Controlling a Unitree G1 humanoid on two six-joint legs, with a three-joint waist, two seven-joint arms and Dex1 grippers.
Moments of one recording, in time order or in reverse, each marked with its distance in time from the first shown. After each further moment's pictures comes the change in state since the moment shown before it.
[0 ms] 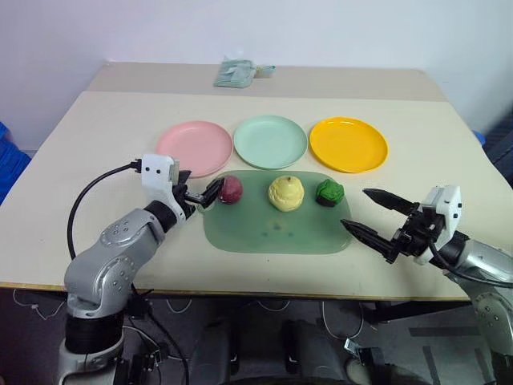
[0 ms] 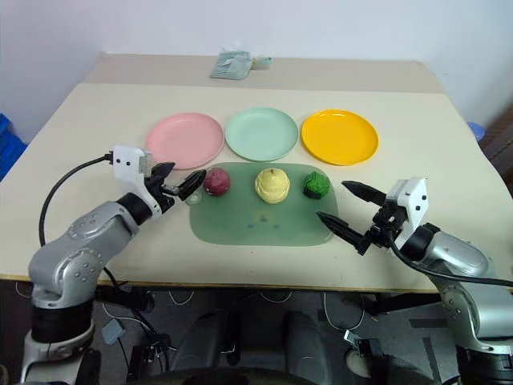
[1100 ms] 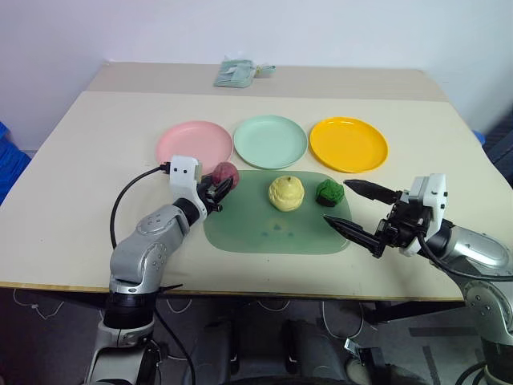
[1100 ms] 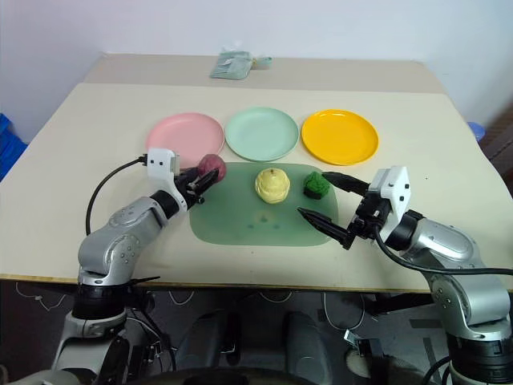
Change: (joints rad) left arm -0.086 -0.157 -0.053 0.224 0.152 -0.146 -0.079; right arm -0.109 -0.010 0.076 -0.055 0.018 0.033 -0.025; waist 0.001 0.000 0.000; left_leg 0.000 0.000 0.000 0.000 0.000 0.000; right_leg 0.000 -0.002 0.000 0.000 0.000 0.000
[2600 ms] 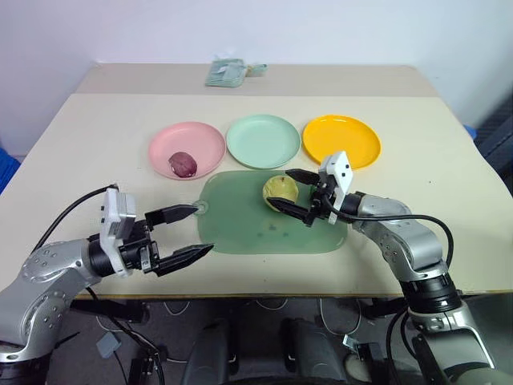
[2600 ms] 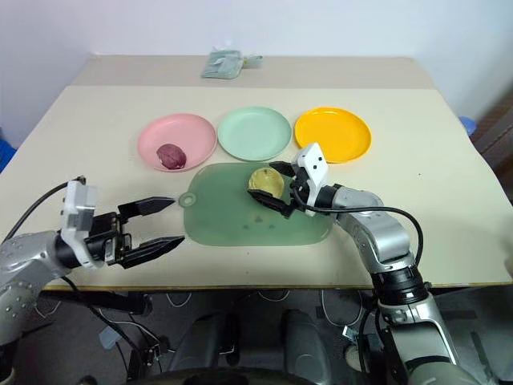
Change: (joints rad) left arm 0.455 0.502 0.243 -0.275 -0.318 -0.193 -0.842; right arm -0.407 0.227 0.359 0.383 -0.229 0.055 -0.072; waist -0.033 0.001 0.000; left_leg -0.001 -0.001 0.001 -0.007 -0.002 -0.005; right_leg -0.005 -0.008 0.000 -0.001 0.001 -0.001
